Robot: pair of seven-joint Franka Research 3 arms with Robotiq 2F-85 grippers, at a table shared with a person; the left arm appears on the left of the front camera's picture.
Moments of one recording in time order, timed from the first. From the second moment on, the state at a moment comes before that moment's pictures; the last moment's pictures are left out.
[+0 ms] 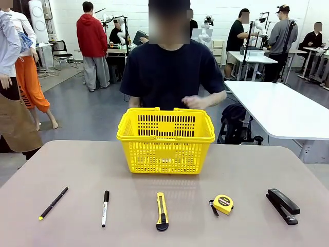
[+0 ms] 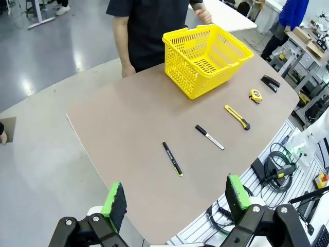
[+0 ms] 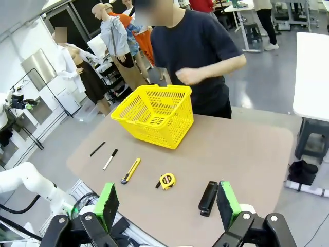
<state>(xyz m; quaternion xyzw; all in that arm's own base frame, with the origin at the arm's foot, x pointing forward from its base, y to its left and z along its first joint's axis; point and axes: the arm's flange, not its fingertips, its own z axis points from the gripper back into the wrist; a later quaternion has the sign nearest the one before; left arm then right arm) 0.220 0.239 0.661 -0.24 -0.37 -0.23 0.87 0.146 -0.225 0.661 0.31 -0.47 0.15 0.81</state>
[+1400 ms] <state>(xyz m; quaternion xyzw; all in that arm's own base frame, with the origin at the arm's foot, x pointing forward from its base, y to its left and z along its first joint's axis) 0.219 0.238 0.661 -0.24 -0.37 -0.23 0.87 0.146 -0.225 0.661 0.31 -0.47 0.15 0.81</state>
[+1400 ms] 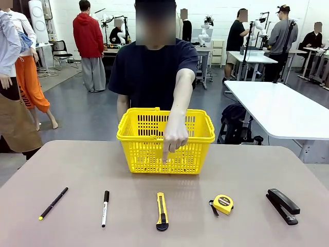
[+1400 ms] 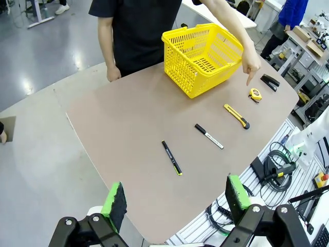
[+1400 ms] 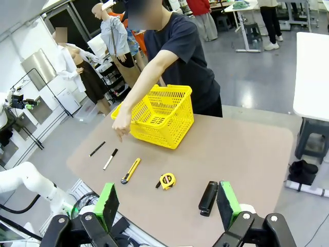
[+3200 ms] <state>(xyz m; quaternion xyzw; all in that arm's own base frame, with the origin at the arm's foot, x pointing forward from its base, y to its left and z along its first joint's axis) 0.374 -0.232 0.536 -0.07 -0.15 -0.07 0.98 0.146 -0.225 0.661 0.31 -0.47 0.15 0.81</state>
